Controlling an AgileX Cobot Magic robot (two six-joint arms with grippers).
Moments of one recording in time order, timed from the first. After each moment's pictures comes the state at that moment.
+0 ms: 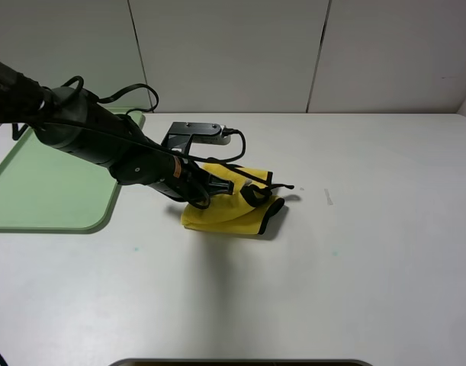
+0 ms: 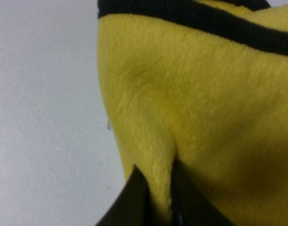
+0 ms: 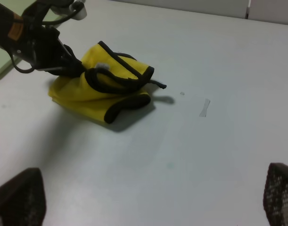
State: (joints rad) left arm -0.63 2.05 -1.00 0.45 -0.12 -0.73; right arm 0.36 -0.01 -0.49 0.14 1.02 -0.07
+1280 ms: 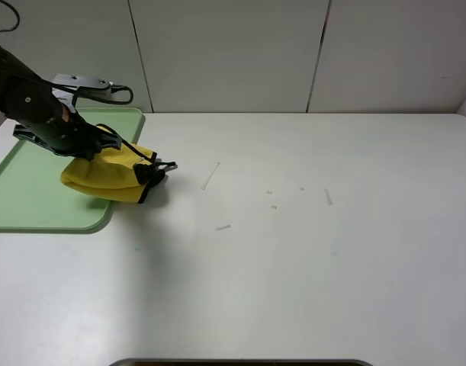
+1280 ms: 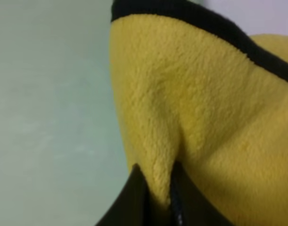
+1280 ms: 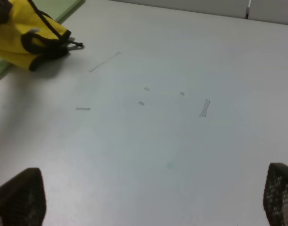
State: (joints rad) left arm -0.19 1.85 -1.00 0.58 0.22 -0.57; right arm 0.36 -0.01 -0.49 0.14 1.02 -0.07
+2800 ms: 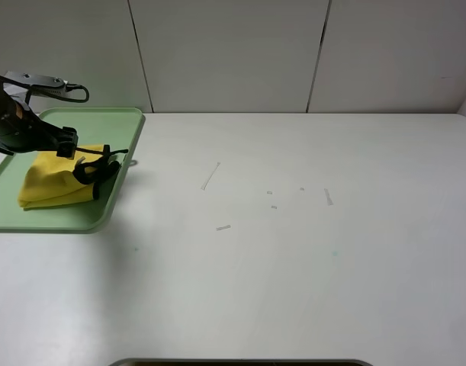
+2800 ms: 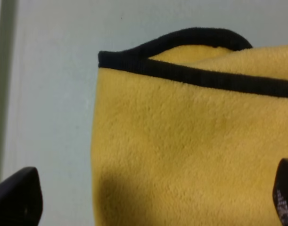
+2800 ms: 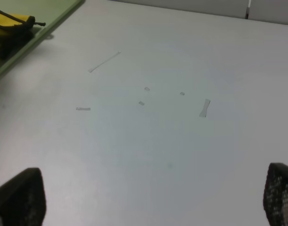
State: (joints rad) left arm -0.01 1.85 -1.00 0.66 0.22 -0.53; right arm 0.36 -0.01 -0.49 0.14 1.02 -0.07
